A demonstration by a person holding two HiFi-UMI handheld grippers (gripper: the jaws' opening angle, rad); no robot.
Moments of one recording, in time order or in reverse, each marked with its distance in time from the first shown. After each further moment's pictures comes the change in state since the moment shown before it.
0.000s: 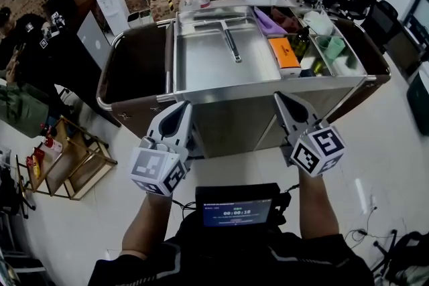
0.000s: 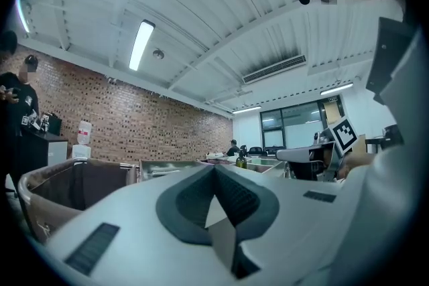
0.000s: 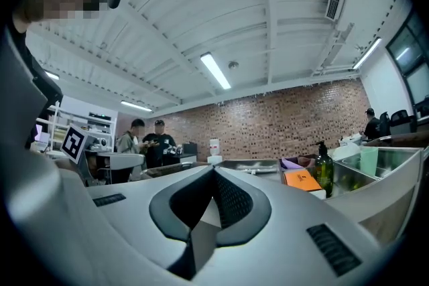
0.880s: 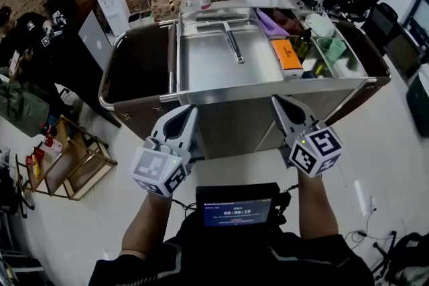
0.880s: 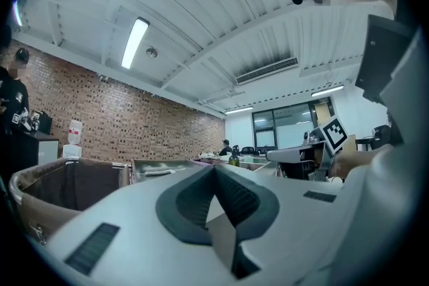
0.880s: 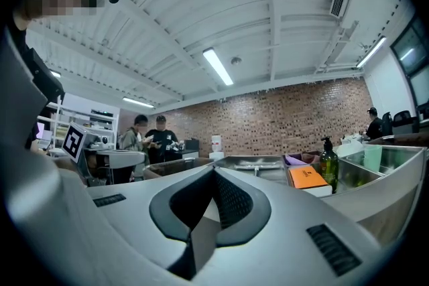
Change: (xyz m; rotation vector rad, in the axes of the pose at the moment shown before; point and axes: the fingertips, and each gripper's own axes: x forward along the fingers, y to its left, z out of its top) left arm -0.010 -0.002 -0.005 0.025 -0.007 -0.086; right arm 0.009 0.019 -0.008 -0.007 0.033 0.018
